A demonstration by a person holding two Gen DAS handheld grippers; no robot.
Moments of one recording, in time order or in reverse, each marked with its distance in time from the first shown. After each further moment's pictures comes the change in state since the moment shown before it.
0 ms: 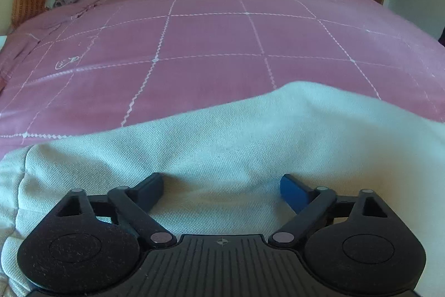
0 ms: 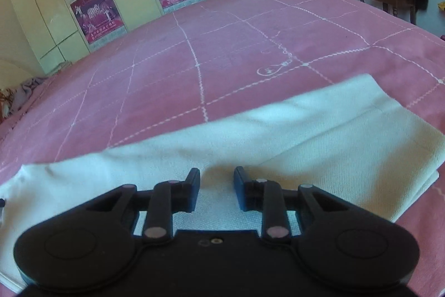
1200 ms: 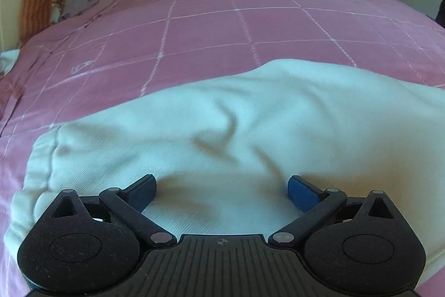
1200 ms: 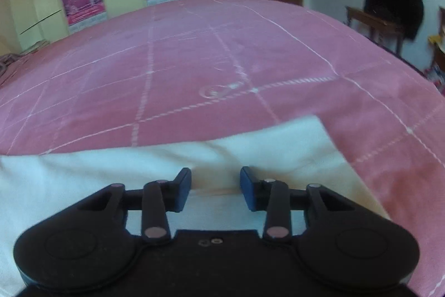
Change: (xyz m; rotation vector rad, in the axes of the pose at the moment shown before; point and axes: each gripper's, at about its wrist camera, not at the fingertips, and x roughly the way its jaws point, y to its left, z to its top) left arm -0.054 0.001 -0.047 0.058 -0.027 0.053; right arm -0.002 -0.063 0.034 -0.041 0.026 -0.112
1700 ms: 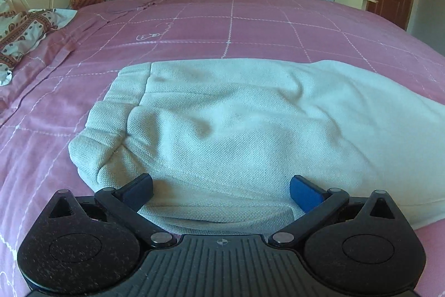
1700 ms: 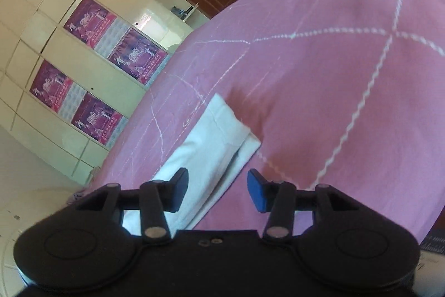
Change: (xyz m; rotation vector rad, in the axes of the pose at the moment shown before) left arm -0.032 0.054 -0.073 -0.158 -0.082 0.050; right arm -0.092 -0.131 -0.096 0.639 -0.146 0.342
